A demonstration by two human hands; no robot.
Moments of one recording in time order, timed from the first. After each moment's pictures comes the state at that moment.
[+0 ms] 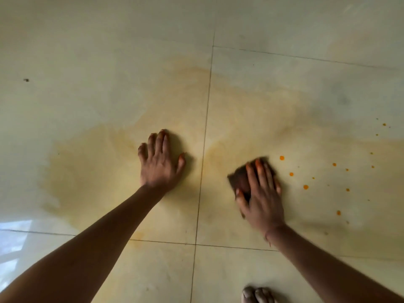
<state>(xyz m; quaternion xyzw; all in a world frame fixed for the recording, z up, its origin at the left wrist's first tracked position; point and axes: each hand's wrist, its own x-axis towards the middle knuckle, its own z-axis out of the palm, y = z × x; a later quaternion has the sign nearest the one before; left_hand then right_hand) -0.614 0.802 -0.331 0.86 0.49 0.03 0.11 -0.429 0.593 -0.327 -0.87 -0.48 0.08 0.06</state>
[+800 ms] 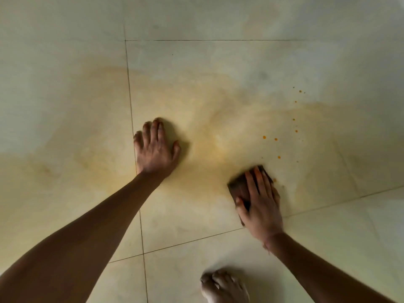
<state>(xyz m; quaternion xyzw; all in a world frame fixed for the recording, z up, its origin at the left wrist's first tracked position) -0.469 0.757 -0.329 0.92 0.37 0.03 0.12 -0.380 0.468 -0.316 -0.93 -0.36 0.08 0.04</state>
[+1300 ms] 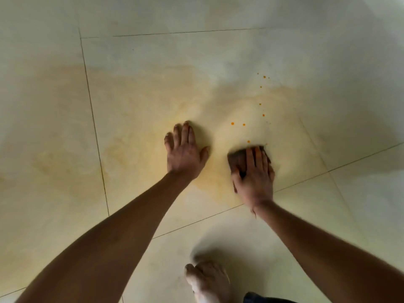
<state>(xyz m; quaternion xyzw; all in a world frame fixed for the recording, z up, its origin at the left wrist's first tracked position) -0.390 0.642 -0.326 0.95 0.27 -0.01 0.12 -0.326 0.449 -0.319 -0.97 -0.21 0.07 0.06</state>
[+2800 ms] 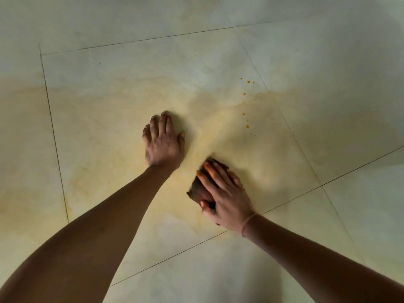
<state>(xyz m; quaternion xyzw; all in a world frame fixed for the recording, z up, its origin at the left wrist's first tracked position) -0.310 0.677 -0.338 0.94 0.31 0.05 0.14 -0.303 0.448 -0.318 -0.85 -0.51 0.10 0.05</state>
